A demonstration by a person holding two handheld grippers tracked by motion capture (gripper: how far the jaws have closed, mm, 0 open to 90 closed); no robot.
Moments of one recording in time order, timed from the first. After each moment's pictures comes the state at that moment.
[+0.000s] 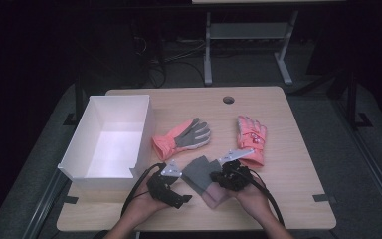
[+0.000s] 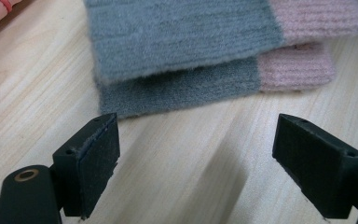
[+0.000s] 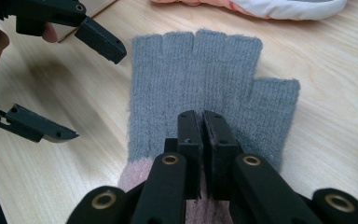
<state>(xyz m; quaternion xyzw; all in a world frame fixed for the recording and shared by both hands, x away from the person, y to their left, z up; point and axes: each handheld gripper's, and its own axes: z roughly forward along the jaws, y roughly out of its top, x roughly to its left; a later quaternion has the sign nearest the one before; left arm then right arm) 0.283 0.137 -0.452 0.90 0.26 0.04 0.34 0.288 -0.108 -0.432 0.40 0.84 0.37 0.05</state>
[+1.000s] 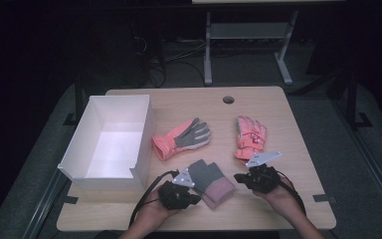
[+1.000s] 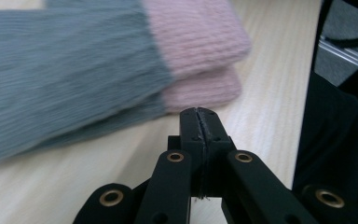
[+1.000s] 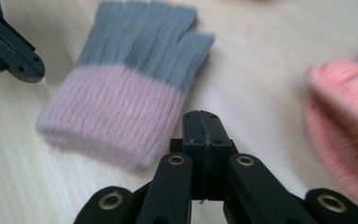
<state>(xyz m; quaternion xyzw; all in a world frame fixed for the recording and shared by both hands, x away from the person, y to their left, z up) 0.257 0.100 -0.449 0.91 0.21 -0.02 0.35 0.284 -0.180 -0.438 0.34 0.87 0.36 0.07</state>
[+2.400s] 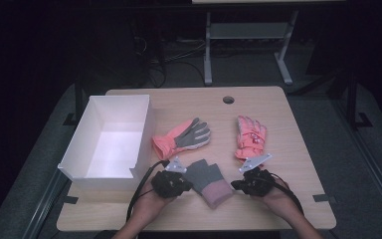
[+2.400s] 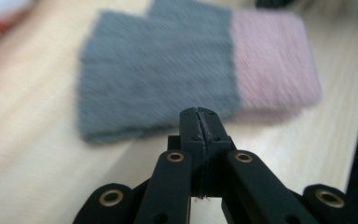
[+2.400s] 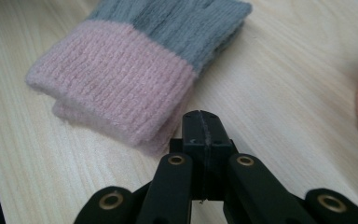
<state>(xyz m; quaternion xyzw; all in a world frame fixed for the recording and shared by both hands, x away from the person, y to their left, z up) 0.287 0.124 -0.434 0.89 0.29 0.03 0.35 0.285 -0.169 -0.450 0.31 0.89 0.33 0.04</state>
